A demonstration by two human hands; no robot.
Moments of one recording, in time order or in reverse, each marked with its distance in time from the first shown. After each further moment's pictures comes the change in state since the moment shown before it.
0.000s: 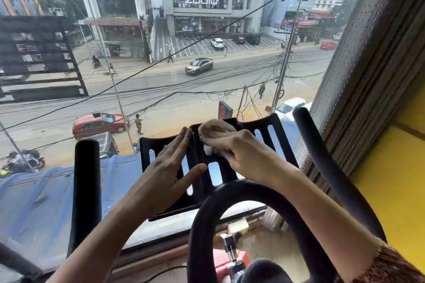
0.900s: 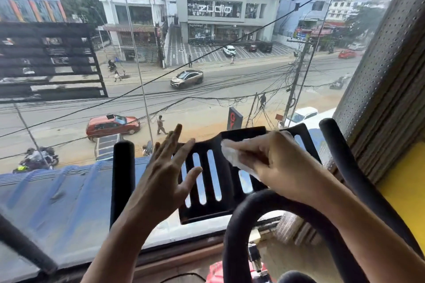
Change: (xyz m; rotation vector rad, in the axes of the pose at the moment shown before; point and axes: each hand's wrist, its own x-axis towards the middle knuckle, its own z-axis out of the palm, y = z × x) left_hand -0.027 -0.020 -0.029 0.128 0.256 0.004; right_hand -0.005 -0.061 -0.021 0.012 0.053 0.151
